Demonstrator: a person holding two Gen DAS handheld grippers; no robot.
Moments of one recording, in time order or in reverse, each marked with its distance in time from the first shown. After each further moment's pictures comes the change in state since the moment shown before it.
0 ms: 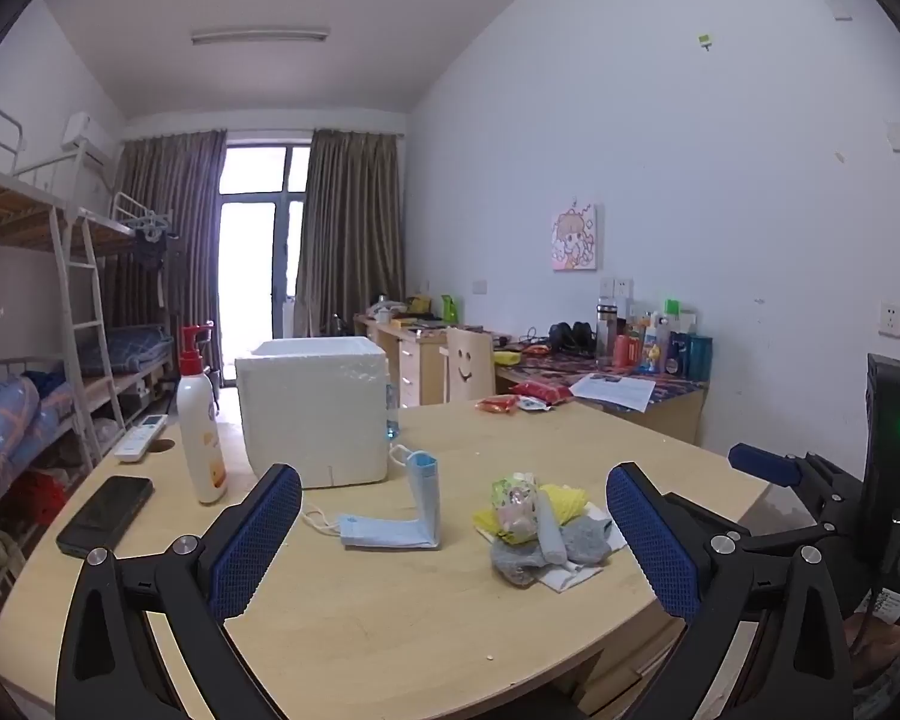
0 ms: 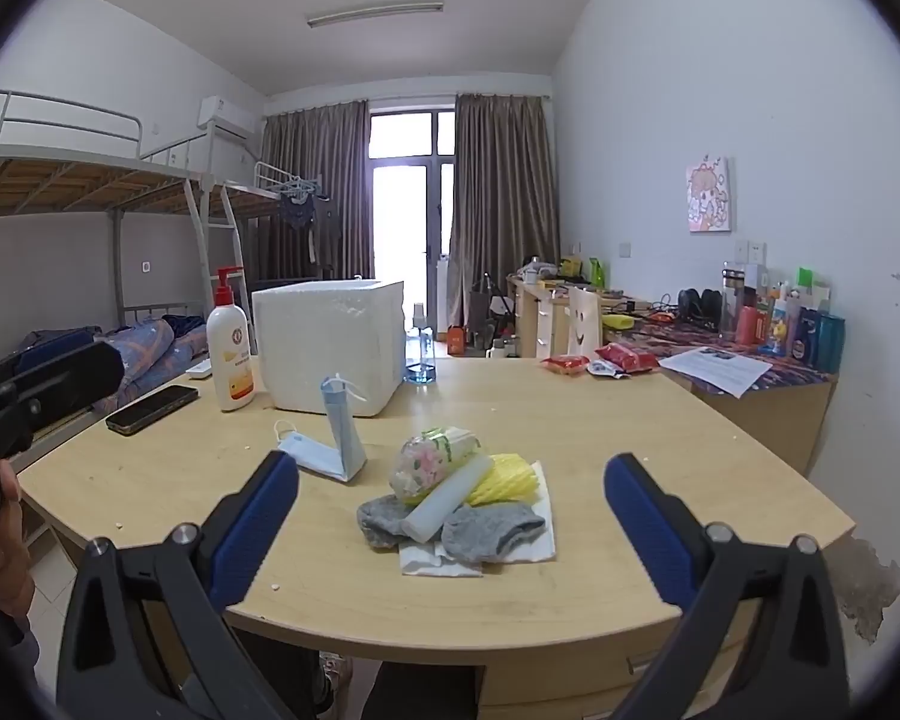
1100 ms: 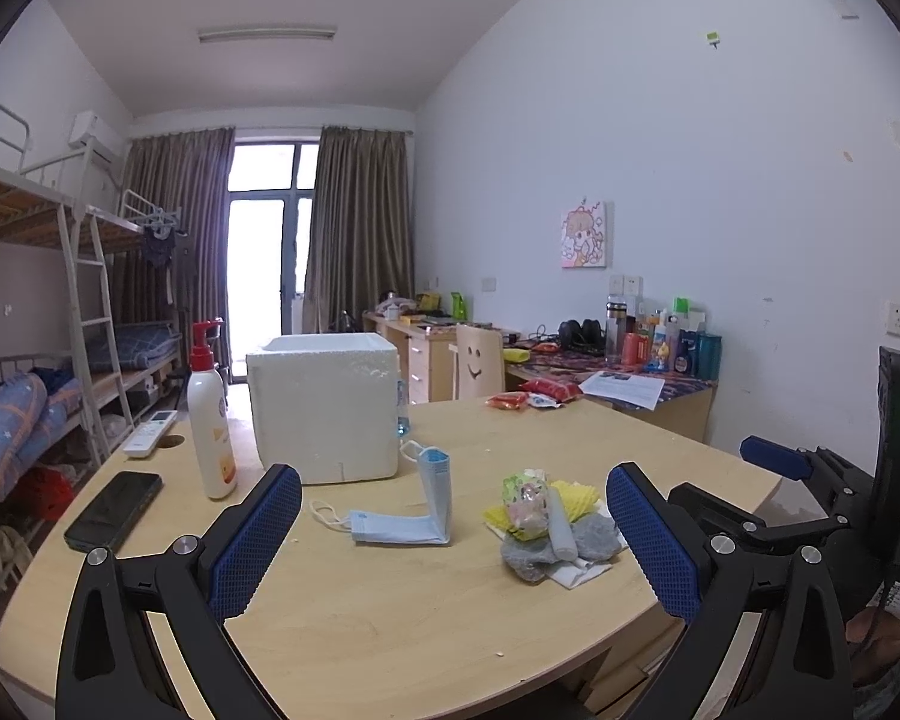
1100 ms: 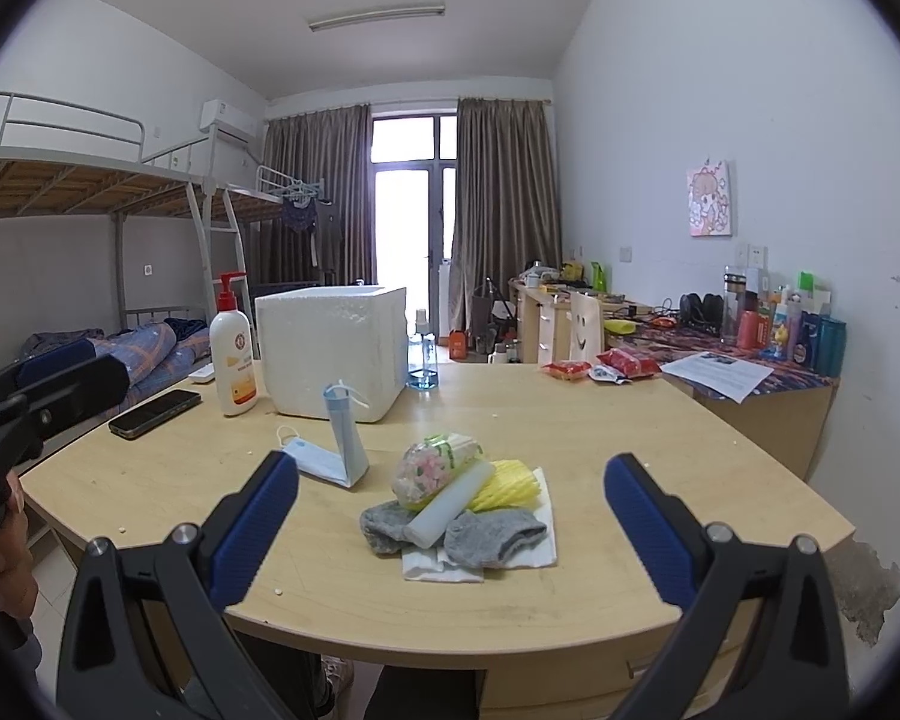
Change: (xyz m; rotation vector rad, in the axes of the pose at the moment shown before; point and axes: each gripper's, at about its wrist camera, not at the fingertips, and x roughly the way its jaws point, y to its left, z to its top) left arm 0.001 0.004 -0.001 0.001 -0.001 0.024; right arm -0.002 0.001 0.000 -0.001 -0.011 0.004
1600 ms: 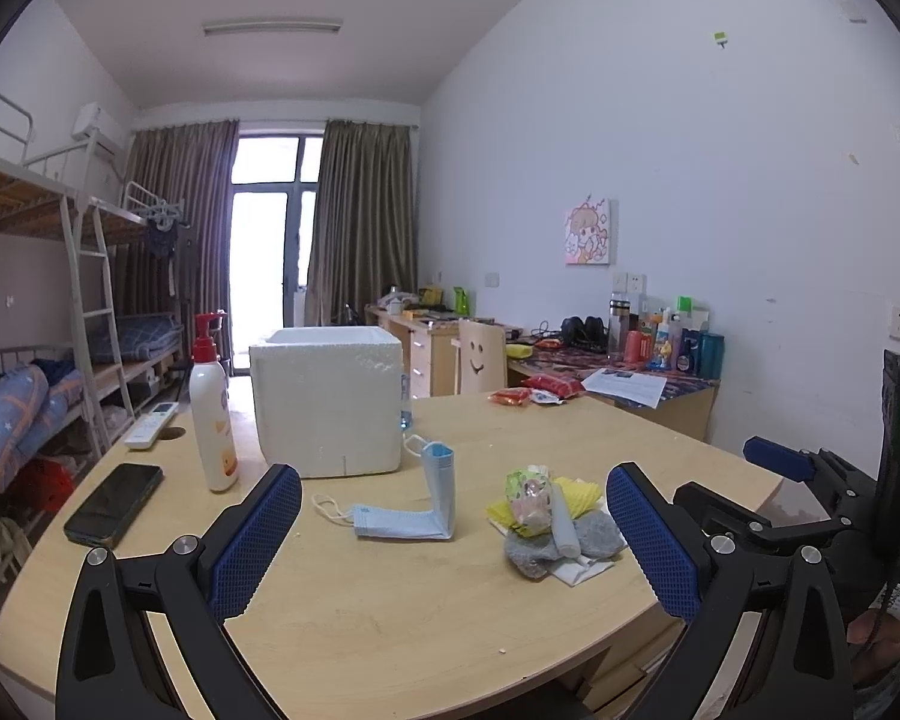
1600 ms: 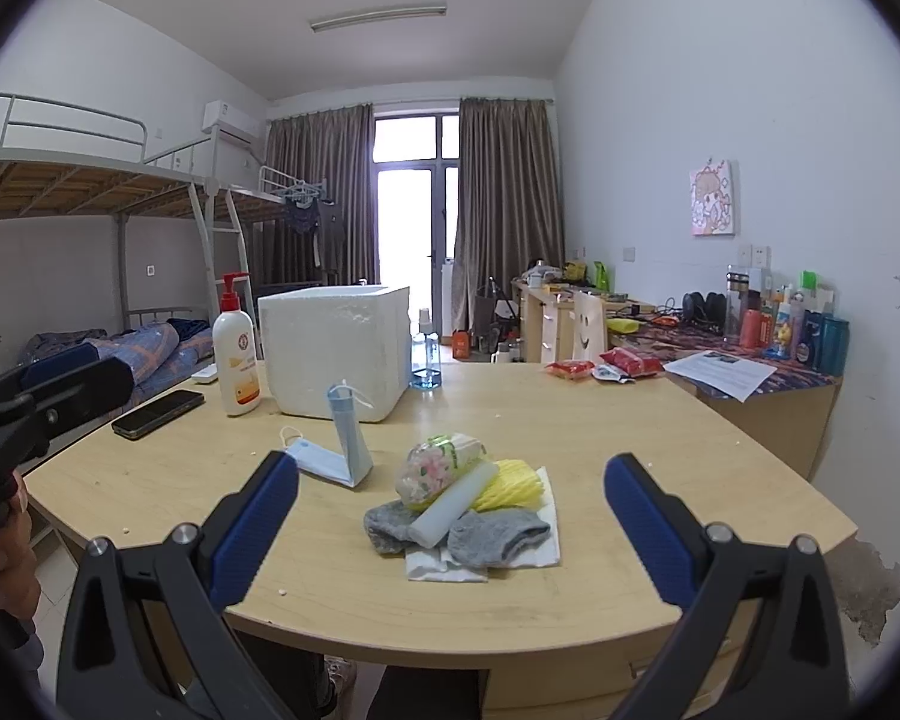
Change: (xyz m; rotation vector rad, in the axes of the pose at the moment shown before) left arm 0.001 0.001 0.000 -0.014 0.013 0.004; right arm 0.002 0.003 0.001 0.002 0.001 0.003
